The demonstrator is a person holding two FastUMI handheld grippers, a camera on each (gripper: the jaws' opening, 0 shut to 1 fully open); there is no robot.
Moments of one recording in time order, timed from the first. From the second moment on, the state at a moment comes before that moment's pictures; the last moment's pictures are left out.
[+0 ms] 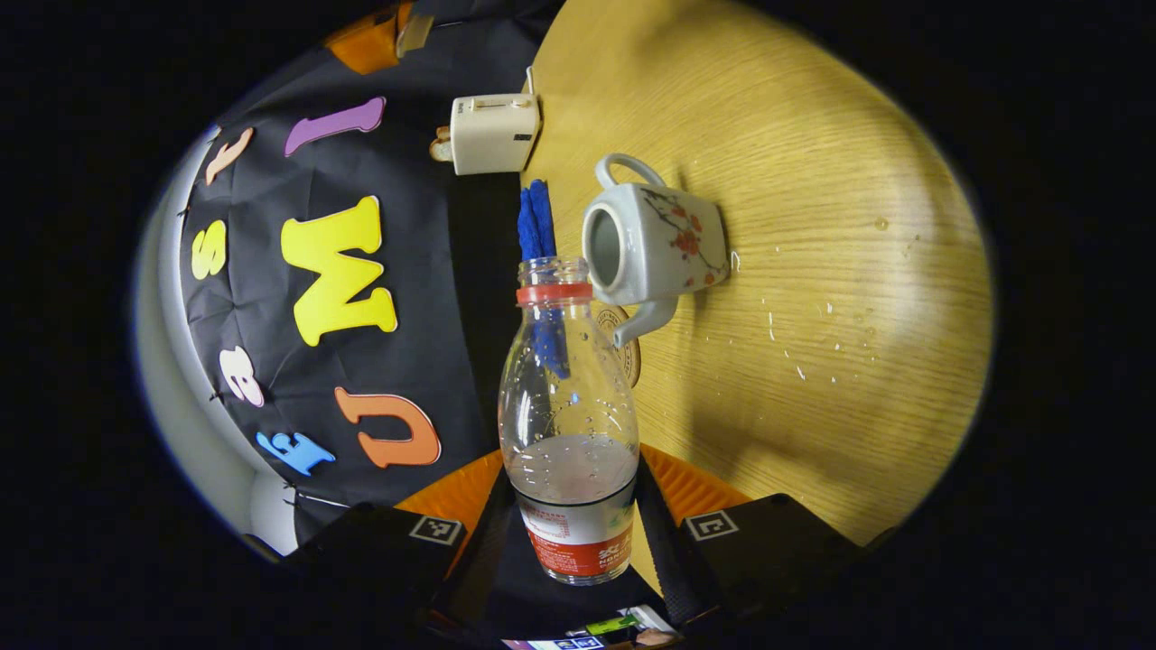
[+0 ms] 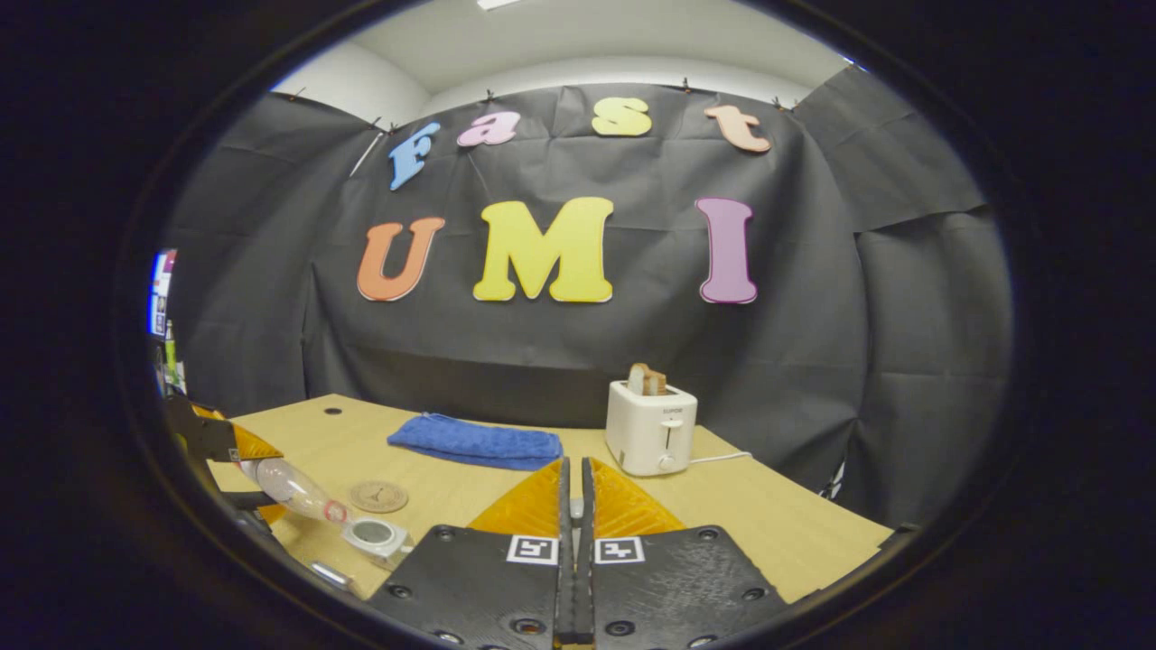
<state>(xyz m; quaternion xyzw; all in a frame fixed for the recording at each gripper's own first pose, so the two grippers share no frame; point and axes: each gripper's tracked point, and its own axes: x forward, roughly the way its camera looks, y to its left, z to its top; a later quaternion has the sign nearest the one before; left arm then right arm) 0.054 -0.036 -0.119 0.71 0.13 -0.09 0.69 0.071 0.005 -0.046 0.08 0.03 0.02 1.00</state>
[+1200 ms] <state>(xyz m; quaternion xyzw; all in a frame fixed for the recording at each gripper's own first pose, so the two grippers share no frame) 0.062 -0.047 -0.085 0.83 0.14 -0.08 0.53 0.063 -0.004 -0.035 0.07 0.01 0.01 1.00</state>
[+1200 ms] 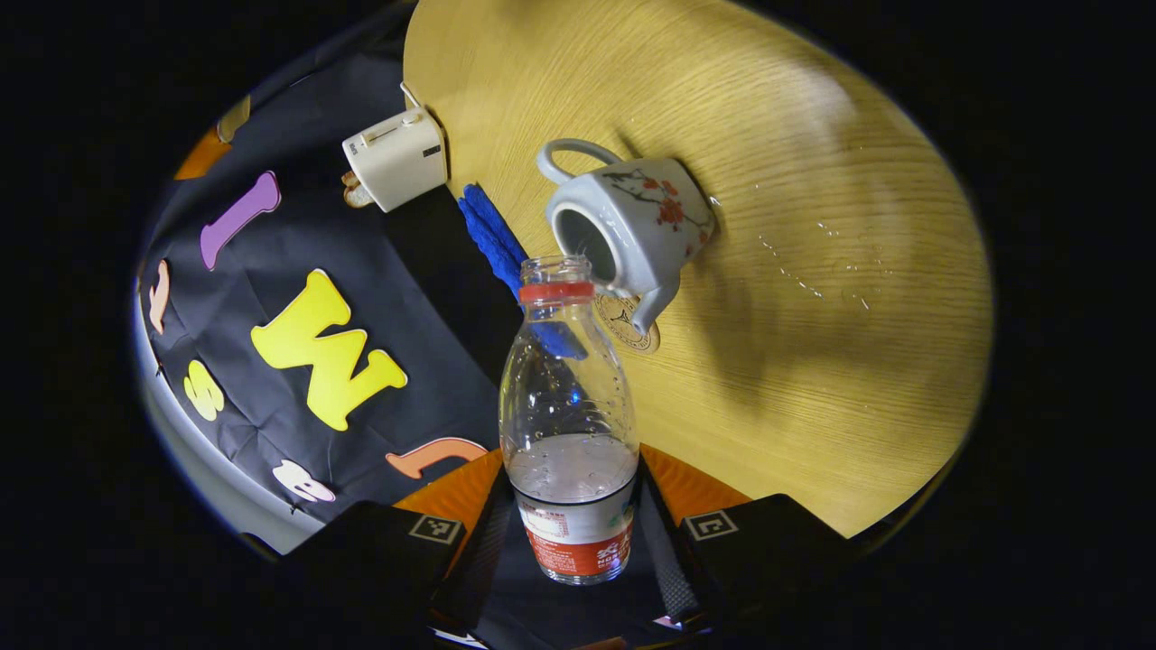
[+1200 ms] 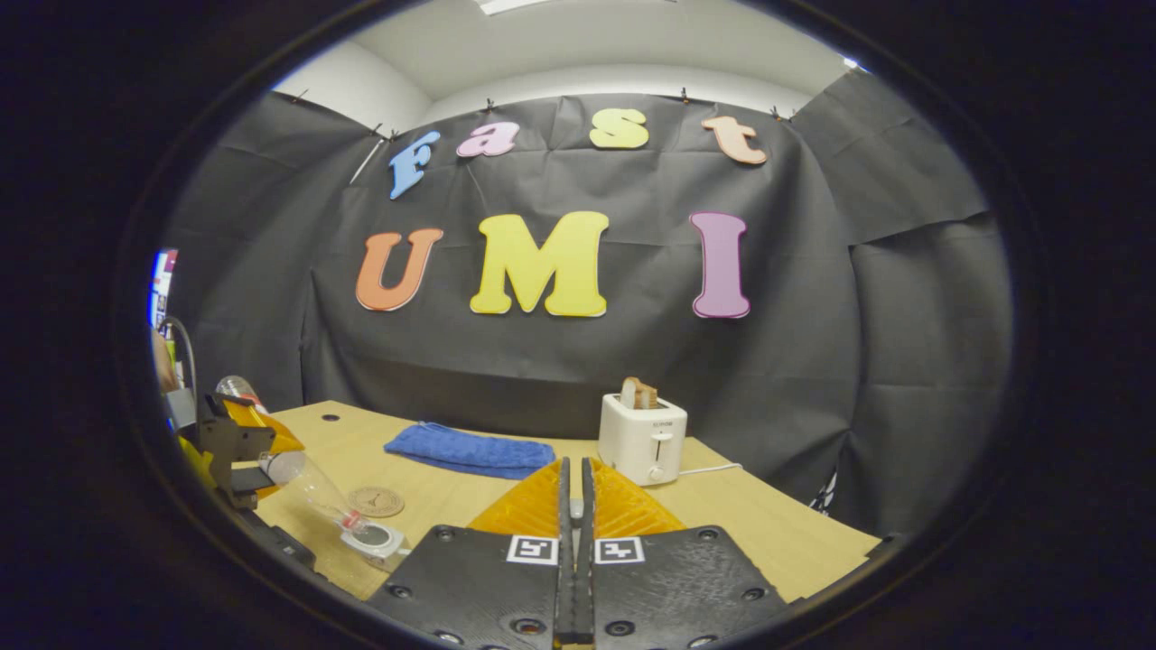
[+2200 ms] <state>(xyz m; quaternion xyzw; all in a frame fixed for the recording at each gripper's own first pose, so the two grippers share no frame) 0.066 -0.053 -0.075 0.86 0.14 -0.08 0.49 0.067 -0.012 -0.037 0.07 0.02 0.01 1.00</state>
